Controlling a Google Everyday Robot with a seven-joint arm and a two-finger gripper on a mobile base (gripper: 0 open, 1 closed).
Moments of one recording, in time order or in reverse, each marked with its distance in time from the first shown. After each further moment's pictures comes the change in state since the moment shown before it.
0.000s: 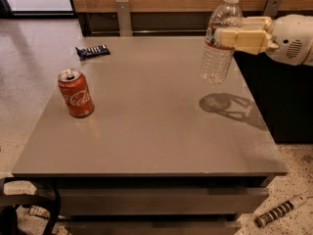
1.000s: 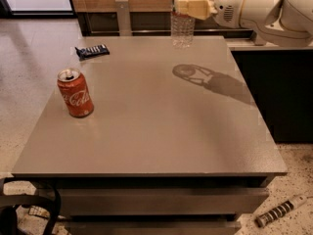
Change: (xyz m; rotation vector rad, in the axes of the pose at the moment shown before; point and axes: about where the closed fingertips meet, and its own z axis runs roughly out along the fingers) arm -0.029 -0.085 0.132 0.131 0.009 -0.109
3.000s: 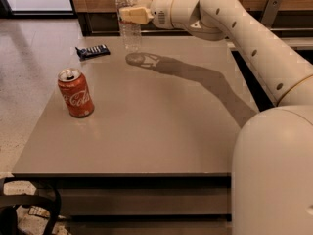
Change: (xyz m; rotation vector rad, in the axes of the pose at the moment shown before) arm 0.041 0.026 0.179 -0.140 0.025 0.026
